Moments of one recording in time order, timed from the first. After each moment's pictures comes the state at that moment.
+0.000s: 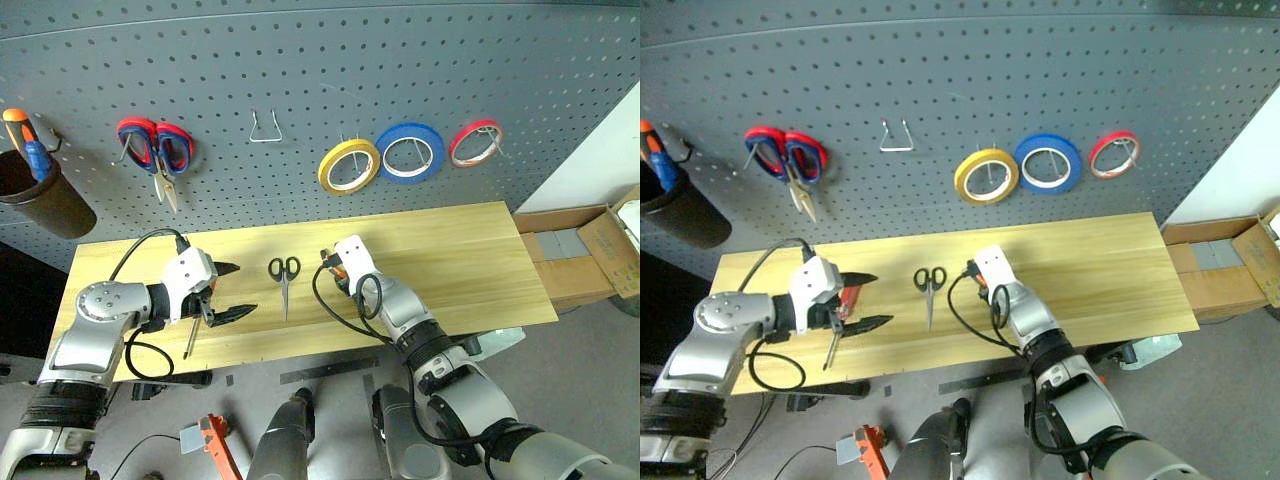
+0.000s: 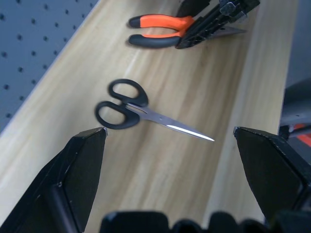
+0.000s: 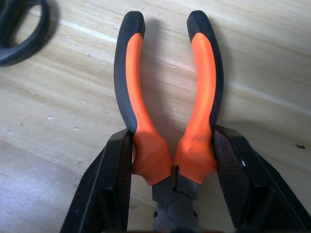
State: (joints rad) left arm -0.24 0.80 0.05 0.16 -0.23 0.09 -1.05; right arm -0.71 0.12 0.26 0.59 -0.14 0.61 0.11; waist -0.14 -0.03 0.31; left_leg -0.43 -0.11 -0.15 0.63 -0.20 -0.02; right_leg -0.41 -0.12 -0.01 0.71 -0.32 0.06
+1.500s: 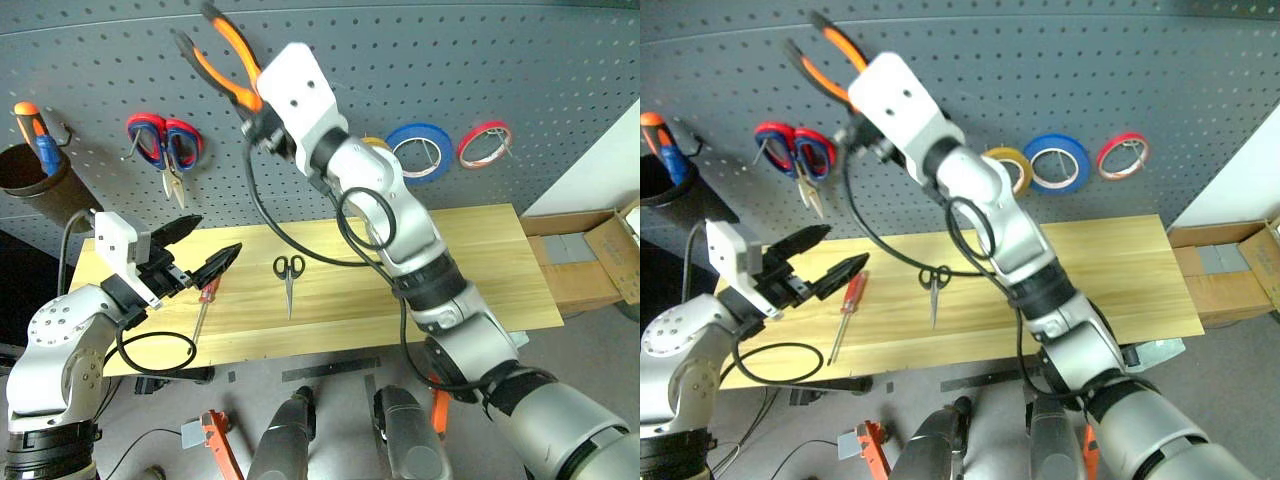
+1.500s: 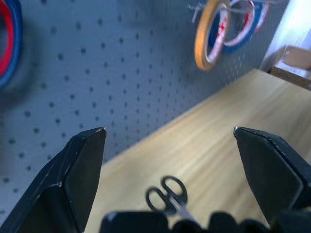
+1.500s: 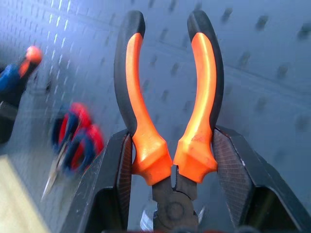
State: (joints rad) left arm -0.11 0.67 0.37 -0.23 -0.58 0.35 -0.77; right arm -1.22 0.10 0.22 0.35 -0.09 0.16 0.28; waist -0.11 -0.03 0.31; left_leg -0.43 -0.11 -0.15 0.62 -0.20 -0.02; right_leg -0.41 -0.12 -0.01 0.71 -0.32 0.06
